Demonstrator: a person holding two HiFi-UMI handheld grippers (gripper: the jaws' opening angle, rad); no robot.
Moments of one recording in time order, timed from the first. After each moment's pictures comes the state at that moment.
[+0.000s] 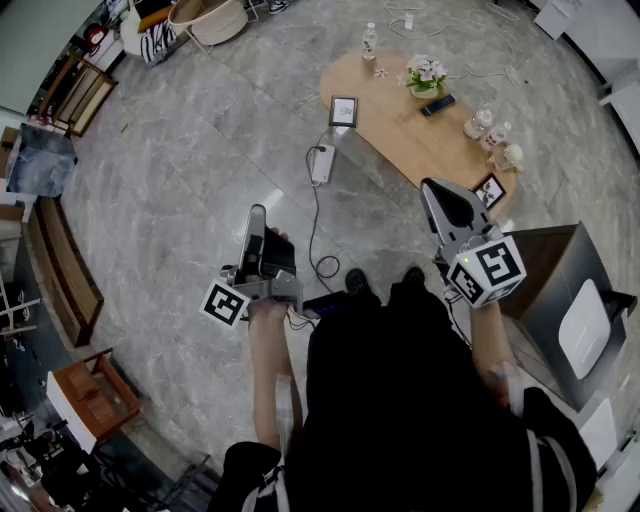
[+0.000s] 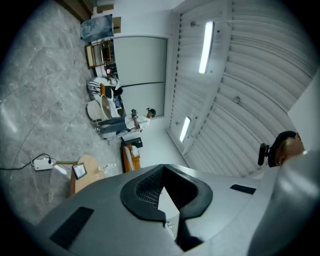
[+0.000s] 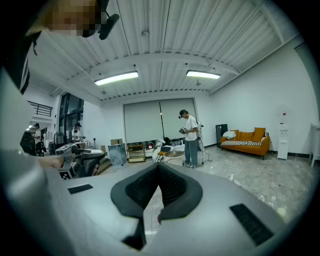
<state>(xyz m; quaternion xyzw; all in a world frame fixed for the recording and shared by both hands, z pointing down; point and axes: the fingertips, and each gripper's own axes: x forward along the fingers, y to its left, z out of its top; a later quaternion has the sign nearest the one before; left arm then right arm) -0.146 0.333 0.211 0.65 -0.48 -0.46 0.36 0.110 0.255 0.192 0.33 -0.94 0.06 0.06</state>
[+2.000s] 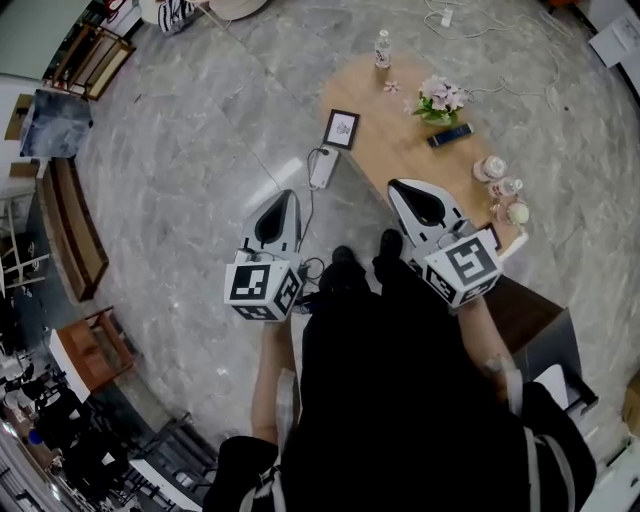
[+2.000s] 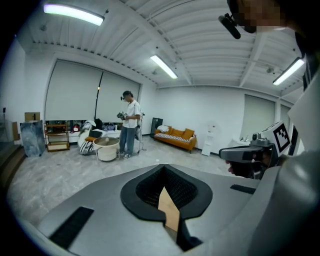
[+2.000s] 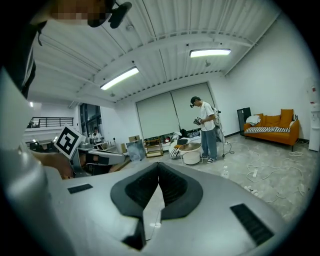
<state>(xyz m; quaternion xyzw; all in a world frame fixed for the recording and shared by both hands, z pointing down) -0.019 0.080 0.235 0.70 -0.69 0.09 0.17 0.124 0.021 0.223 0.19 -0.97 0.11 0.09</state>
